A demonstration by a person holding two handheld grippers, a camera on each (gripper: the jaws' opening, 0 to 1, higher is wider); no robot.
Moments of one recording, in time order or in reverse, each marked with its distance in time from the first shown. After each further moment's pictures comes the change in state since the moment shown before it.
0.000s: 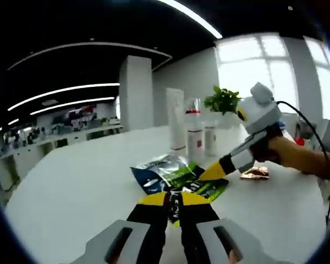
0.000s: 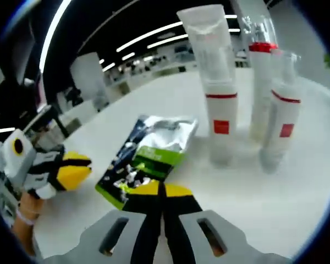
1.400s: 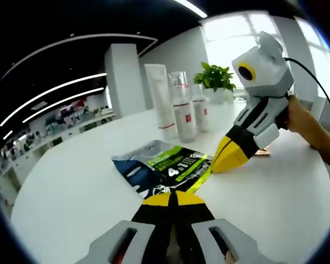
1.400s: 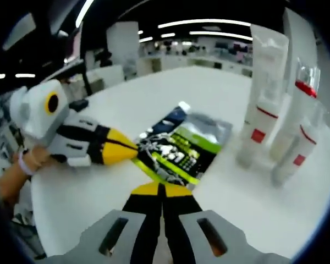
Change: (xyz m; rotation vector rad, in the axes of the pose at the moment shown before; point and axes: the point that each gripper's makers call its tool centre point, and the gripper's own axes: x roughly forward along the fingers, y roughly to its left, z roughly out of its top) left arm 0.017 0.006 -0.024 0.063 0.133 0.030; right arm -0.016 0.032 -0.020 -0.322 0.145 0.145
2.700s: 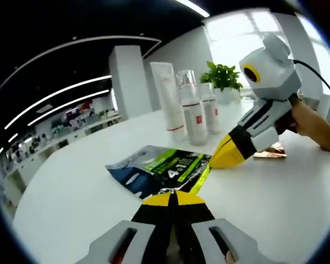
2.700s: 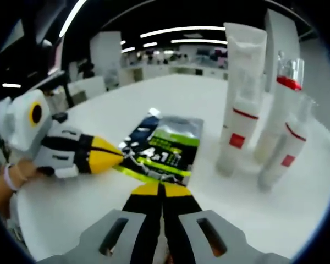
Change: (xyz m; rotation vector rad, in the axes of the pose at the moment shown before) left arm 0.013 0.007 0.004 0.017 -0.013 0.060; right arm 0.006 -0.024 0.007 0.054 -0.075 -0.138
